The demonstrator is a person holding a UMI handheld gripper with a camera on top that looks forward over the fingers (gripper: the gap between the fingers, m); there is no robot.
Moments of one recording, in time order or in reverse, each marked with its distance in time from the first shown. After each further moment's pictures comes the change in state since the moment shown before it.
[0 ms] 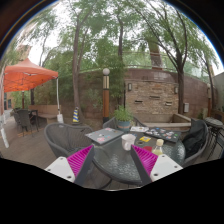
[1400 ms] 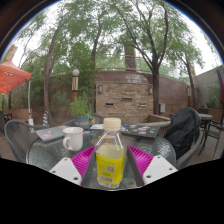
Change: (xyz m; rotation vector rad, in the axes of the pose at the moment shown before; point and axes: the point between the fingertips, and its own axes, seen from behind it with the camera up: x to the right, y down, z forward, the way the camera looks) arm 0.231 0.108 0.172 0.076 0.293 0.038
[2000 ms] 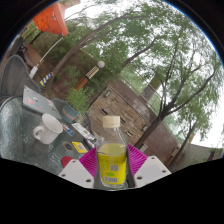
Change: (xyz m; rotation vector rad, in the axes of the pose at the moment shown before) arm 0.027 -0.106 0.069 0.104 0.078 -0.702
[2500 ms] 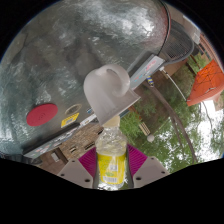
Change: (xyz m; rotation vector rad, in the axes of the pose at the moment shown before) arm -0.142 -0.067 0.116 0.310 -0.159 -1.820
